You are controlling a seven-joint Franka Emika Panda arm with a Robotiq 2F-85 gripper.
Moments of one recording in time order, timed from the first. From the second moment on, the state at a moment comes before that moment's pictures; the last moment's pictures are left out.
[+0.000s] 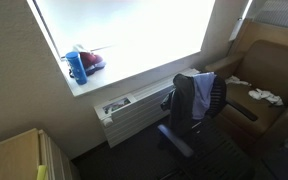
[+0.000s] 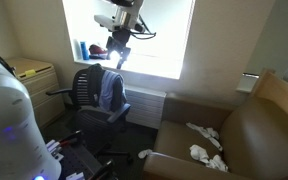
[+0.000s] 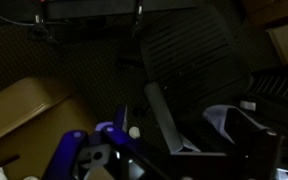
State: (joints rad) arm 0.05 -0.31 -0.01 -2.32 0.20 1.78 0.08
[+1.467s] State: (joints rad) arm 0.34 -0.17 0.53 -2.55 -0.20 2.37 0.50
